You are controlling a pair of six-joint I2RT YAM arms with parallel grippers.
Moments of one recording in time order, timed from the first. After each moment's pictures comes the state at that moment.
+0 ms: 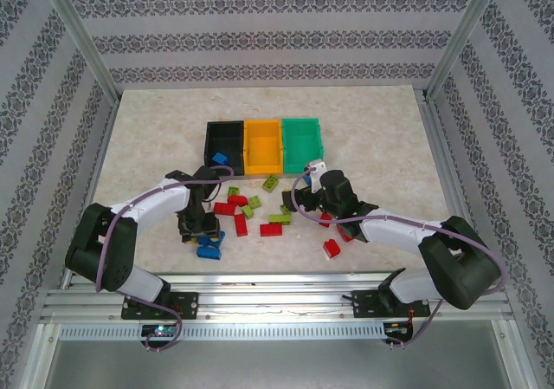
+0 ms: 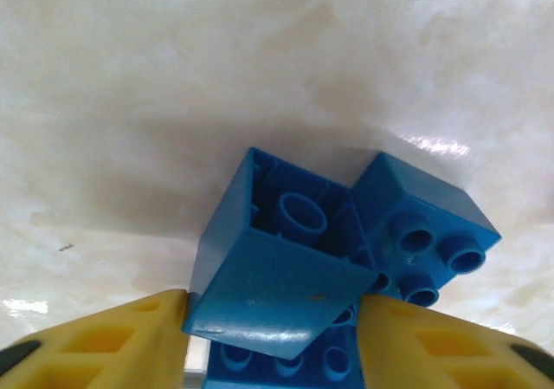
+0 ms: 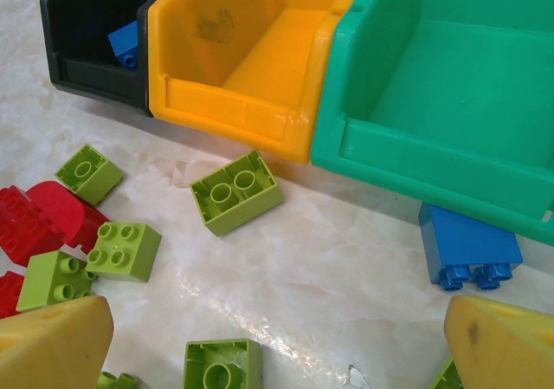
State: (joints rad) left arm -0.38 1.50 0.86 -1.03 0.13 -0.55; right arm 0.62 1.37 0.53 0.30 -0.04 0.27
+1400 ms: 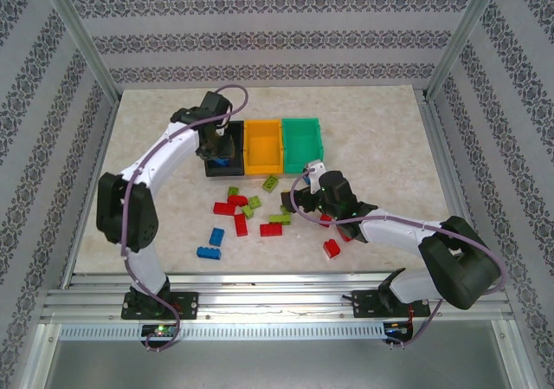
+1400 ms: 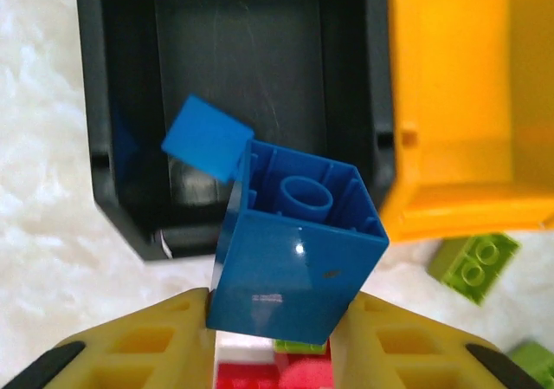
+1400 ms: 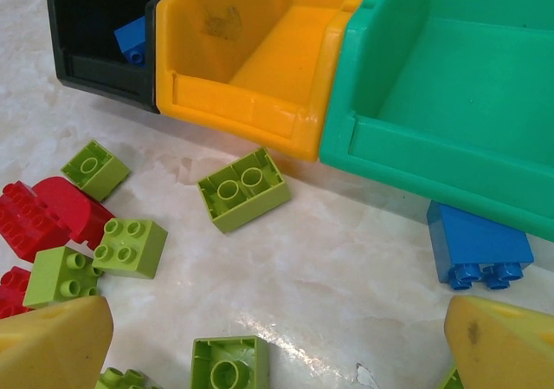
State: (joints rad) left arm -0.31 1.84 1.61 -0.97 -0.03 -0.34; right arm 0.63 1.37 0.53 0.30 -0.04 0.26
